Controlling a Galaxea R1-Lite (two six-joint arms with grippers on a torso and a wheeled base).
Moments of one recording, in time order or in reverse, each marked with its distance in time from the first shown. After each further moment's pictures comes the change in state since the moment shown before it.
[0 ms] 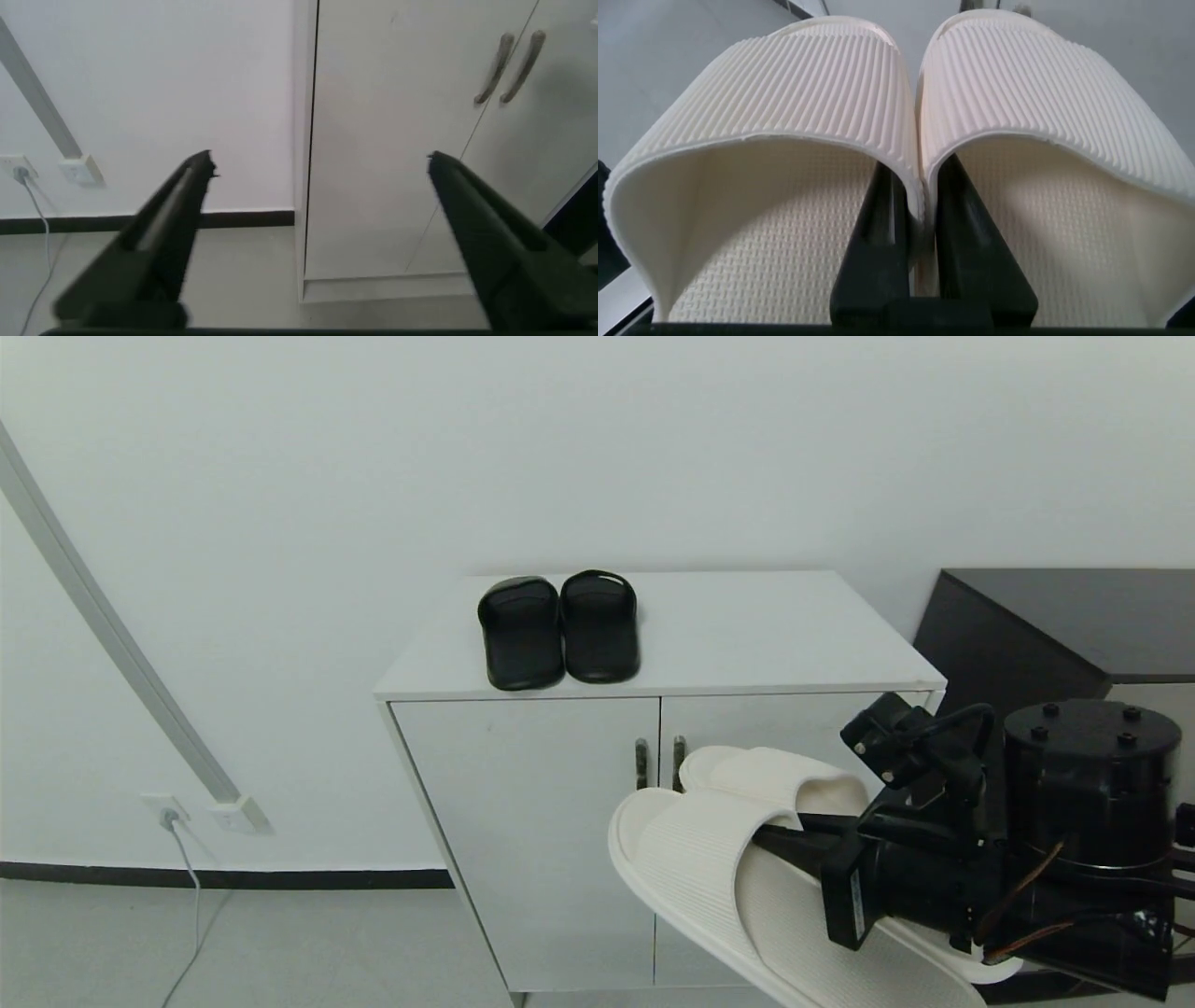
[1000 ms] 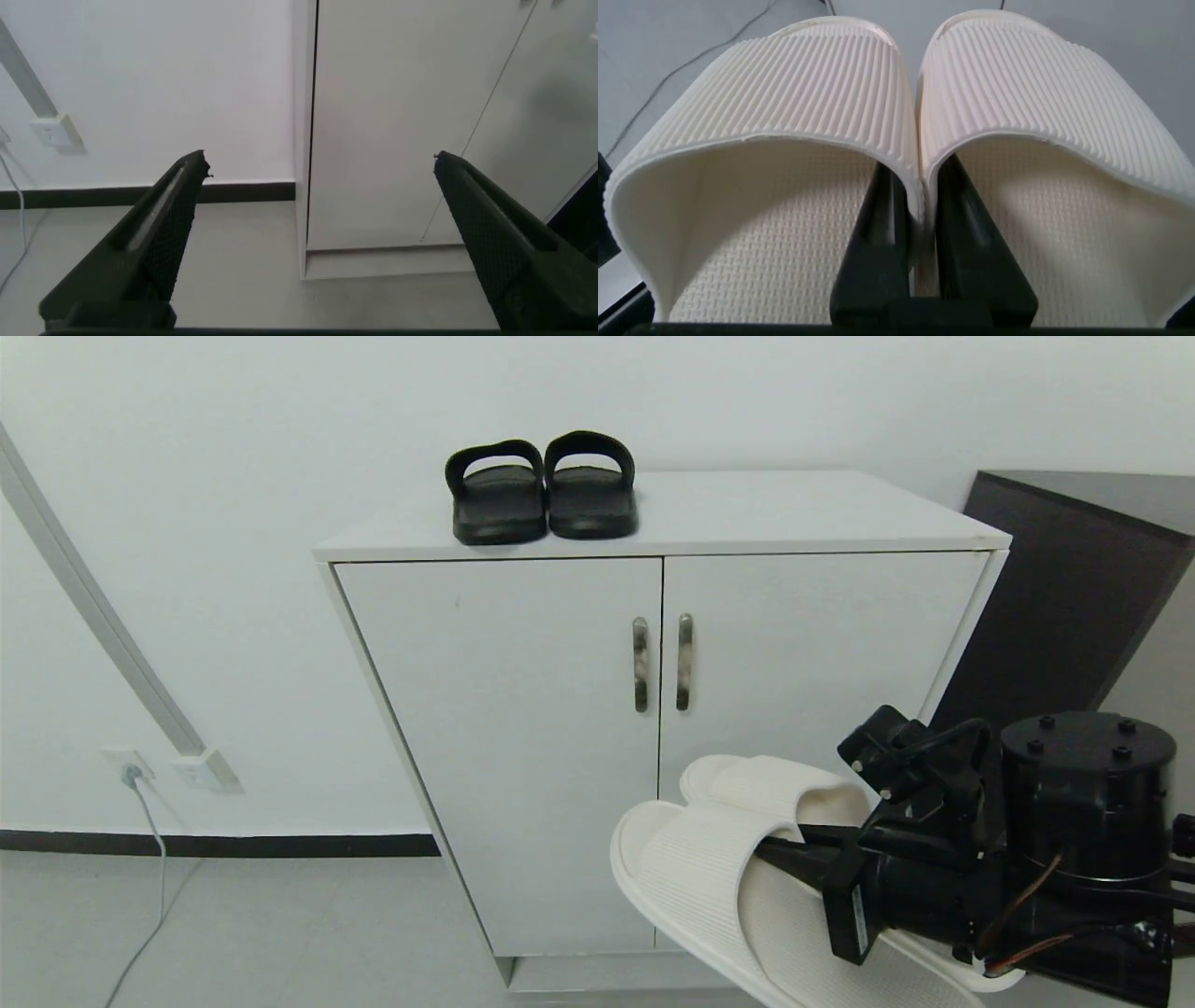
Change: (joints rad) left arm 0.000 0.000 0.000 0.000 -0.001 0.004; right arm 0.003 0.001 0.022 -0.004 0.002 -0.028
